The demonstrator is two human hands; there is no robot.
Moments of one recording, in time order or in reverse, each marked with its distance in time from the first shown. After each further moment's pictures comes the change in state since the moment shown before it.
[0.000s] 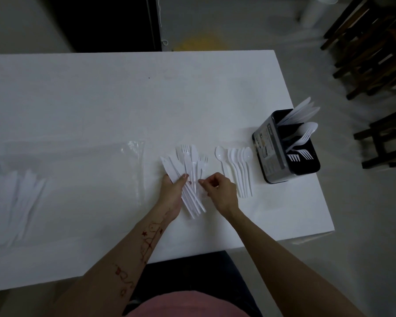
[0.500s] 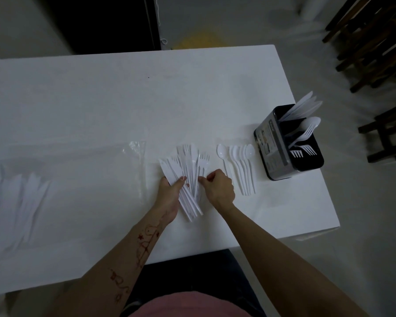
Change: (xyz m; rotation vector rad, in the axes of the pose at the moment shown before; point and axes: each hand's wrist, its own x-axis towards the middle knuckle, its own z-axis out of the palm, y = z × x) left_hand 0.002 -0.003 -0.014 0.014 0.005 -0.017; right_hand 0.012 -0.012 0.020 -0.229 0.072 0.185
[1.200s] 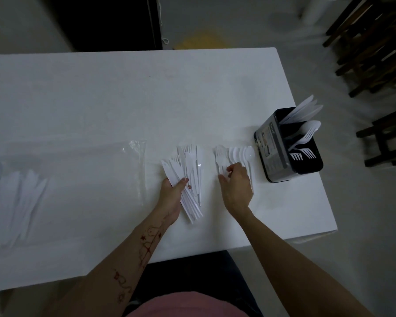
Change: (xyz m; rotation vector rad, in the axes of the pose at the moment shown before) left_hand -0.001 -0.006 0.005 -0.042 0.005 -0.012; right_hand 0.003 0.021 -0.031 -0.072 0.242 -0.142
